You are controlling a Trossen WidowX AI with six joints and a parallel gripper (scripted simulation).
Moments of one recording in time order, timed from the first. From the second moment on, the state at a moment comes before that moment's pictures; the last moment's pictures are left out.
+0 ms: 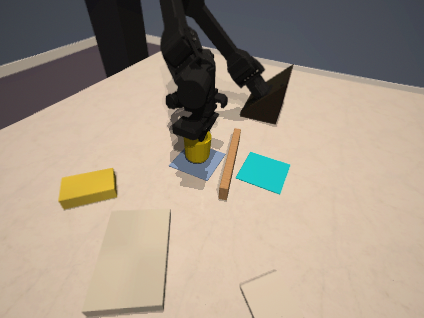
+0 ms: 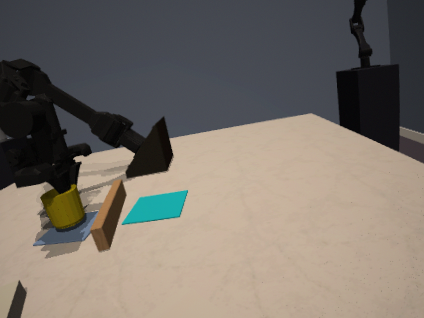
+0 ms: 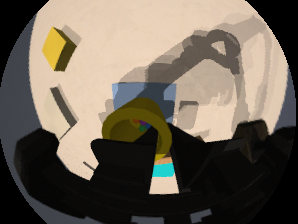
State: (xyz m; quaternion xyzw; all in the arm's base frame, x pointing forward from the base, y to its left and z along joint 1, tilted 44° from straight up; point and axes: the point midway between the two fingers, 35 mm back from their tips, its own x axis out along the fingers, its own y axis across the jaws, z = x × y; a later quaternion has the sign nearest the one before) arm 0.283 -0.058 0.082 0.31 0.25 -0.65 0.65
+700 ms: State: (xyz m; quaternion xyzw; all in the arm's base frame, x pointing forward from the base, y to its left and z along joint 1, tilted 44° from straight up) arm 0.282 -0.021 0.120 0.31 0.25 -0.65 0.65
